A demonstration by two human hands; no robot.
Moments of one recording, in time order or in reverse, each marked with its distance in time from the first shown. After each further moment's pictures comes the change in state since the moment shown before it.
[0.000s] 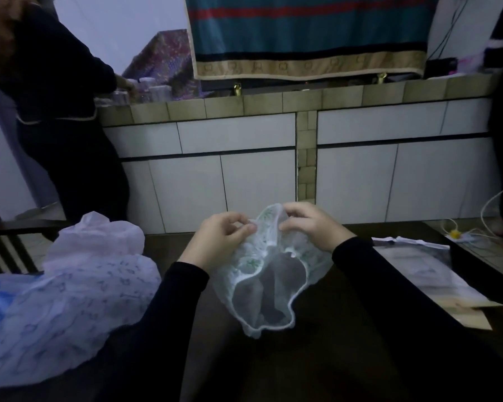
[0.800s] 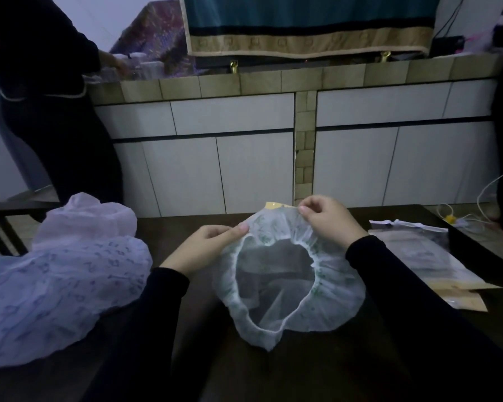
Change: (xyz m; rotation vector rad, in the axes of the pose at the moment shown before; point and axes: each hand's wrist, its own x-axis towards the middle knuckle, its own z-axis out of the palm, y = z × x) left_hand -0.024 -0.027 0.007 -0.360 -0.223 -0.178; right_hand -0.003 0.050 0.002 -0.048 0.267 0.199
